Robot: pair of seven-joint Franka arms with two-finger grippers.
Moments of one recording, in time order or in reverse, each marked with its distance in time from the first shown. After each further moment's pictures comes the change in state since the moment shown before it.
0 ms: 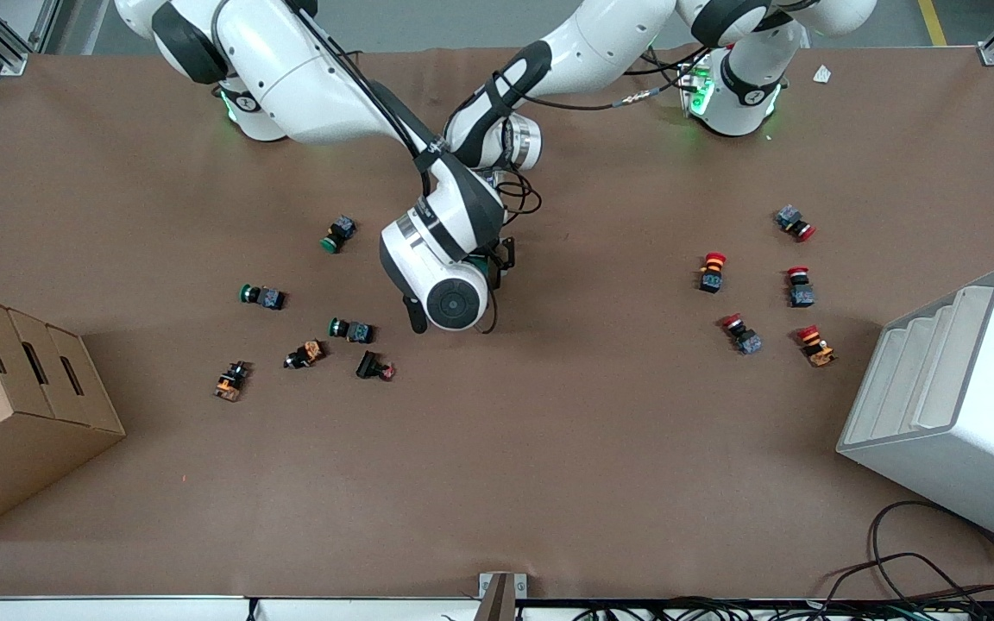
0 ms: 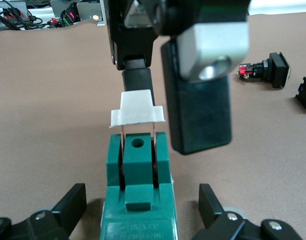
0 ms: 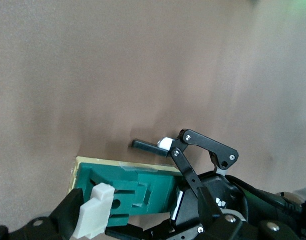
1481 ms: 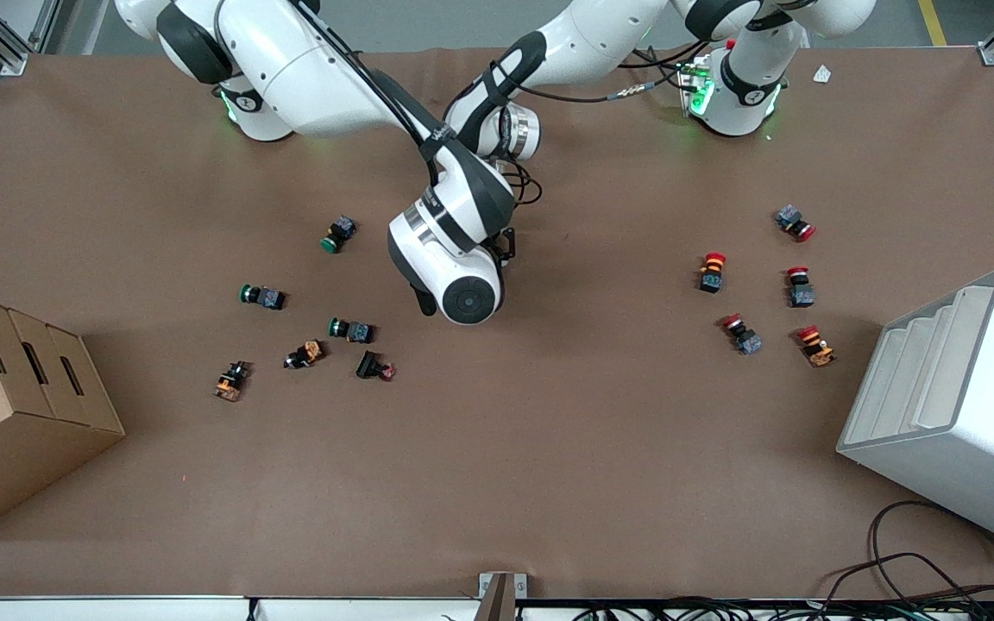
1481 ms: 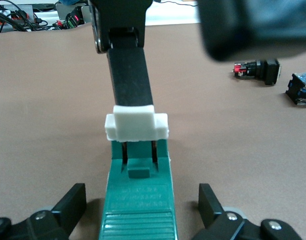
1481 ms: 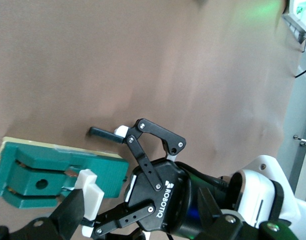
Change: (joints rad) left arm -0.038 -0.010 -0.004 -0.038 0.000 -0.051 -0.049; right arm 0.010 0.004 0.019 0.058 0.048 -0.207 -0.021
